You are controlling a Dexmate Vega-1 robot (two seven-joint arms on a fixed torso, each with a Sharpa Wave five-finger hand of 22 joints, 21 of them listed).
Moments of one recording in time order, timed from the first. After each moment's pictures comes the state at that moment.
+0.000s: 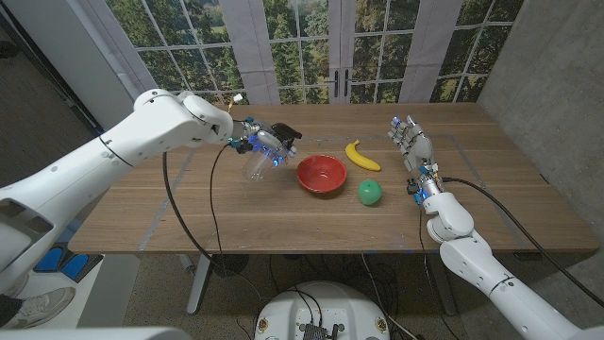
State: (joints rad) left arm 0.43 0.93 0.63 -2.06 -0.62 0.95 -0.19; left_hand 1.39 -0.11 0.65 -0.18 0.58 0.89 -0.03 0.69 0.57 1.04 -0.12 0.44 0.65 0.99 -0.08 0.63 0.86 0.75 -0.06 1.26 0.46; right arm -1.11 -0.52 -0.31 -1.58 0.57 0.51 -0.07; right_hand 0.16 0.14 0.39 -0.07 0.18 0.27 0.02 0.19 0.18 0.24 0.04 0.21 0.21 0.07 0.01 0.24 0.33 0.20 0.03 0.20 0.17
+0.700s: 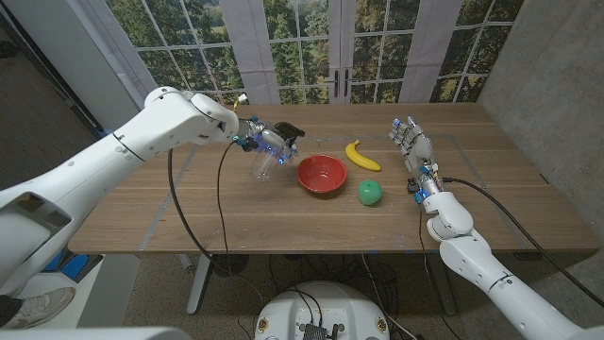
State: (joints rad) left arm 0.40 0.87 0.65 -1.99 -0.64 0.98 -0.19; left_hand 1.40 -0.12 0.54 -0.18 0.46 0.94 -0.01 0.92 0.95 0.98 -0.16 0.44 0.78 0.92 -0.13 0.73 0.88 0.69 -0.06 1.28 0.46; right arm -1.09 -0.52 -0.31 -1.55 0.59 0.50 -0.08; right_hand 0.16 0.14 0.39 -0.07 0.18 0.29 0.04 0.19 0.18 0.24 0.04 0.21 0.21 0.07 0.01 0.24 0.33 0.20 0.03 0.20 0.17
